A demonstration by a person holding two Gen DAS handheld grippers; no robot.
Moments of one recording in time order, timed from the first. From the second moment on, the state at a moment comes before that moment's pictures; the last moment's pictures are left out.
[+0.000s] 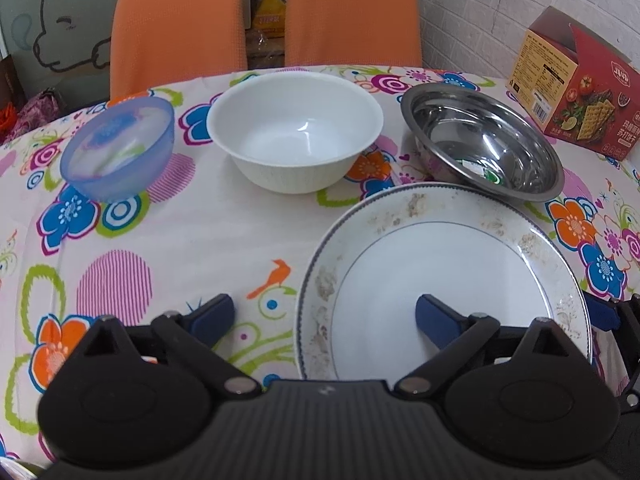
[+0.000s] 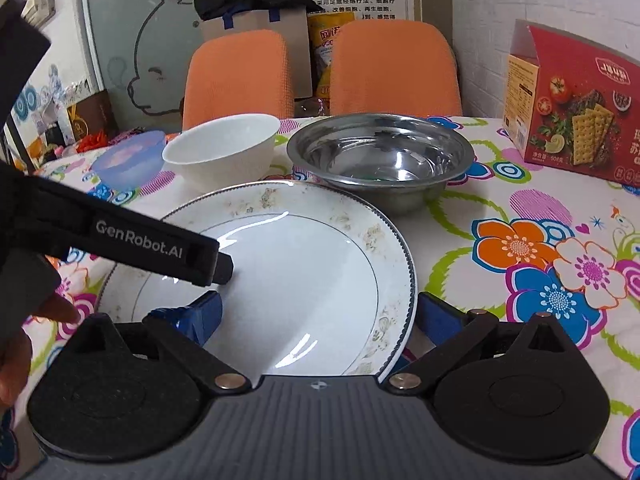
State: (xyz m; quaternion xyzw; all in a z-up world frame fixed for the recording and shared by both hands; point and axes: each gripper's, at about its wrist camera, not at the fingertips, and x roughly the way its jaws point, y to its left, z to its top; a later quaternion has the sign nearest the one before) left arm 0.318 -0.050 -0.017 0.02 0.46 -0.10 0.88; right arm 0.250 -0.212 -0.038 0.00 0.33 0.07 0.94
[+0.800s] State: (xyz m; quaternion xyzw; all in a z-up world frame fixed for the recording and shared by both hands) left arm 0.293 -0.075 -0.018 0.04 0.44 -0.15 0.88; right arm 0.243 -0.199 -0.038 0.02 0.32 0.04 0.95
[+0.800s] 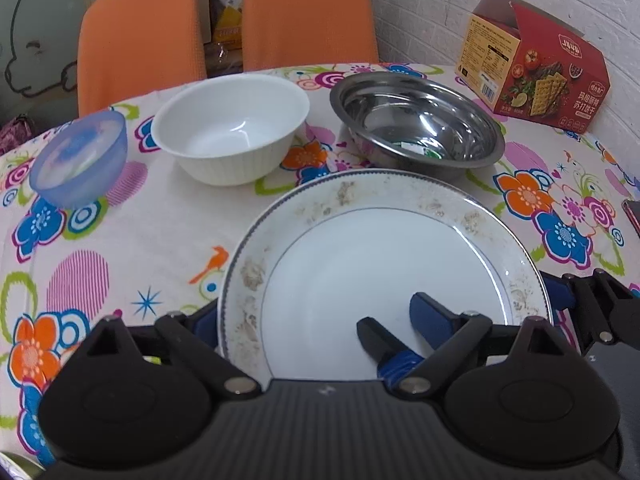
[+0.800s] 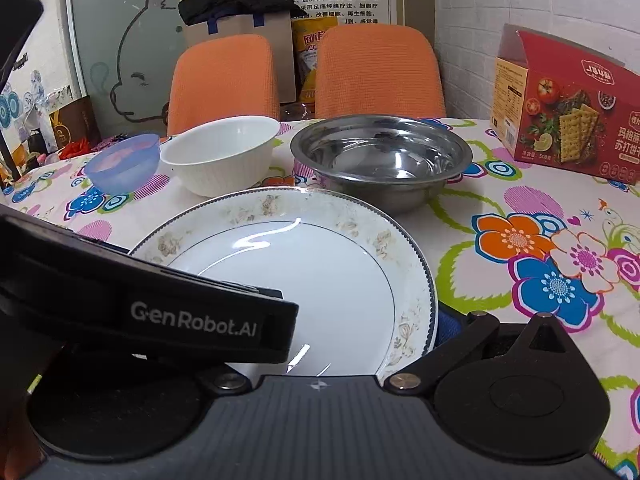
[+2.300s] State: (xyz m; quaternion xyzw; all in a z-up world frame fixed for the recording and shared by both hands) left arm 0.111 0.180 0.014 -0.09 0.42 -0.01 0.90; right arm 0.116 0.008 -0.006 -0.01 0.29 0.21 0.93
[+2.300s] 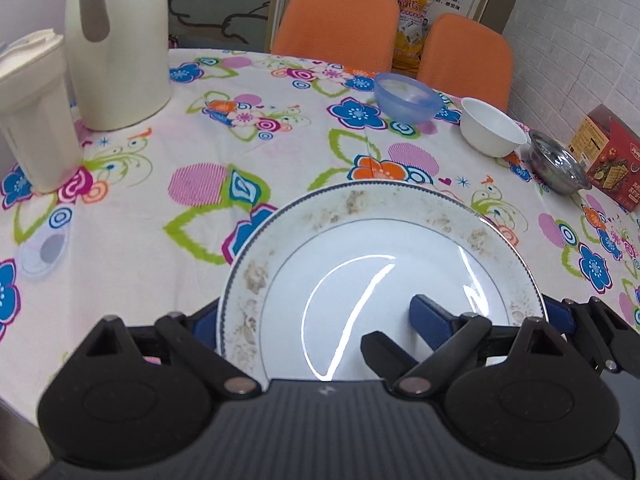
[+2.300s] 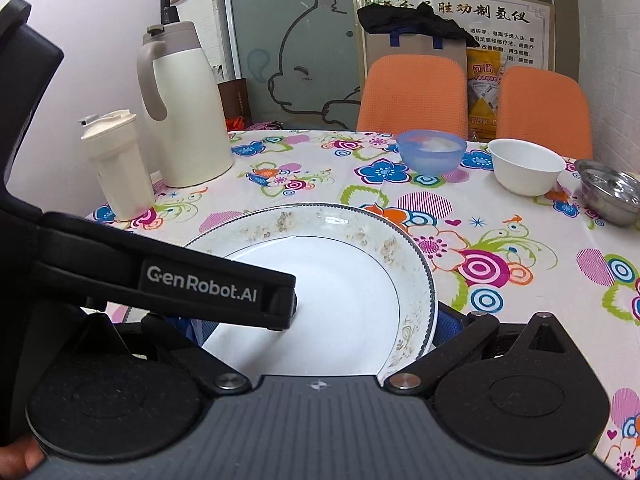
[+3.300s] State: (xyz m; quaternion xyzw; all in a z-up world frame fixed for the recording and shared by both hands) left arm 0.102 0.176 0.033 -0.06 0.35 0.01 0.93; right arm 0.113 -0.010 -0.004 0.00 0.26 0.19 0.95
